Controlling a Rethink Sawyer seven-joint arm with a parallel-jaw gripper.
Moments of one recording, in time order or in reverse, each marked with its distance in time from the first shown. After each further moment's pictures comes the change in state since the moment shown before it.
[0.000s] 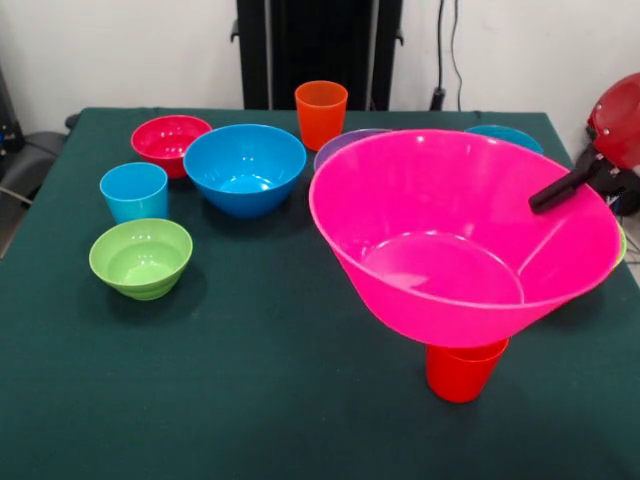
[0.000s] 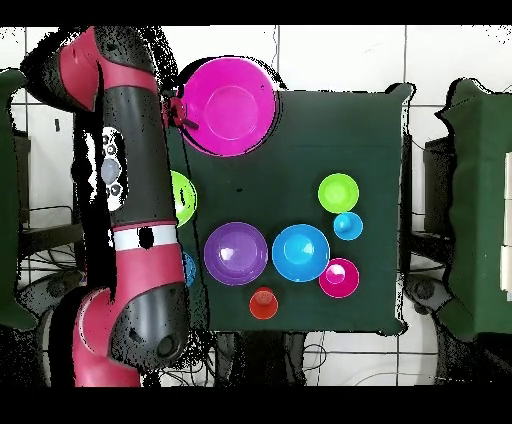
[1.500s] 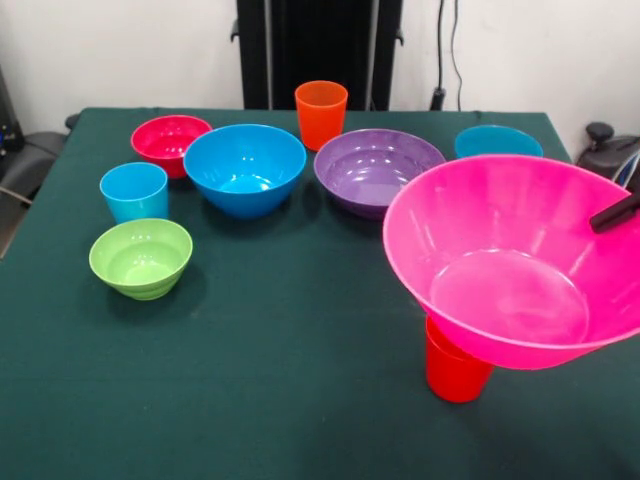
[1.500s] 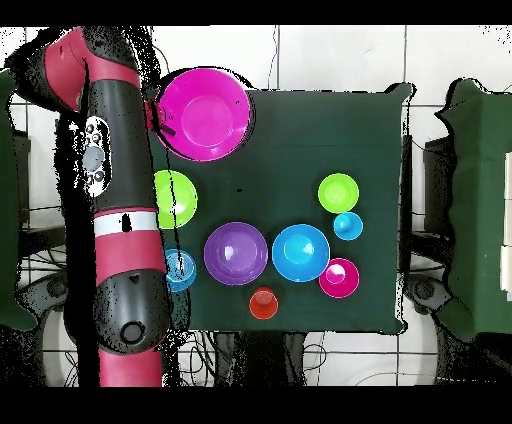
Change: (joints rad) arm -0.062 0.108 -0.438 -0.084 0.523 0.000 0.000
